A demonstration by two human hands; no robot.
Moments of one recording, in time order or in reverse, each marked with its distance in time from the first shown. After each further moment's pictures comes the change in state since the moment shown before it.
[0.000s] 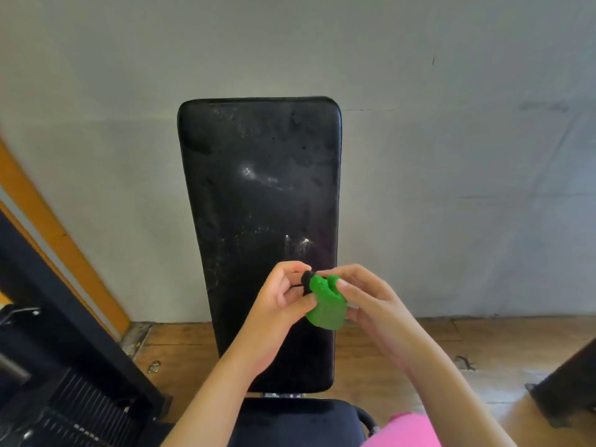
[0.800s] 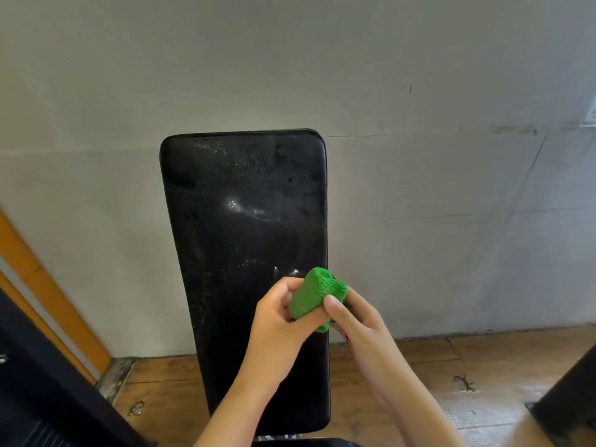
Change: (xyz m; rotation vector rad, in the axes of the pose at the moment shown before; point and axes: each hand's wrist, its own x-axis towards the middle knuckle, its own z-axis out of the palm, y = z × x) left_hand 0.019 0.033 0.029 0.064 0.142 0.157; right_hand 0.009 -0.013 0.018 0.077 0.139 -0.076
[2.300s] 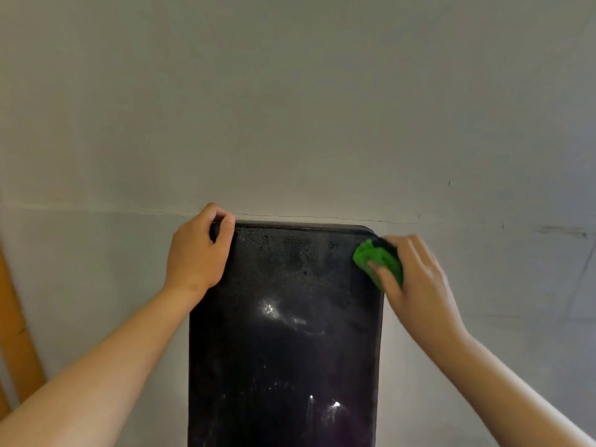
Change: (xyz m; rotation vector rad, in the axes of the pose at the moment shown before) left_hand 0.231 0.071 -0.167 0.827 0.521 0.575; right_hand 0.198 -0.089 -0.017 -1.189 0.337 -0.876
